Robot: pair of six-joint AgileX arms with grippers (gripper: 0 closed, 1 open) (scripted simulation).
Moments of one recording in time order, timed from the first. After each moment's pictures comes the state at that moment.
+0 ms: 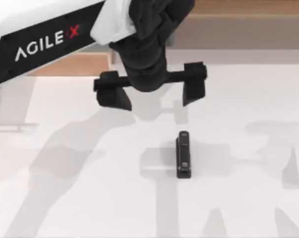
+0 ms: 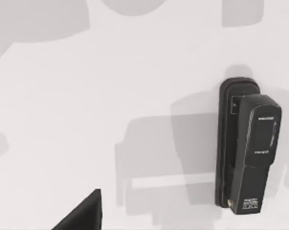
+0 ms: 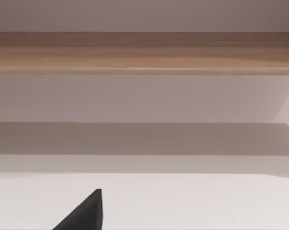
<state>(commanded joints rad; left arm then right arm) -0.70 2.01 1.75 -1.07 0.01 -0.66 0.00 0.00 0.00 0.00 0.00 0.00</state>
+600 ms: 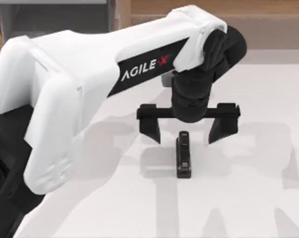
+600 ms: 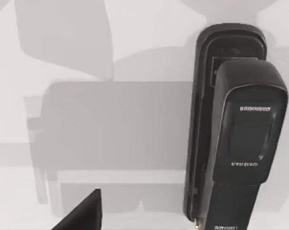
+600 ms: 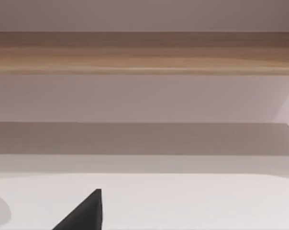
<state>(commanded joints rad) -0.82 2.39 2.08 -1.27 0.00 -0.78 0.00 0.00 0.00 0.00 0.00 0.00</state>
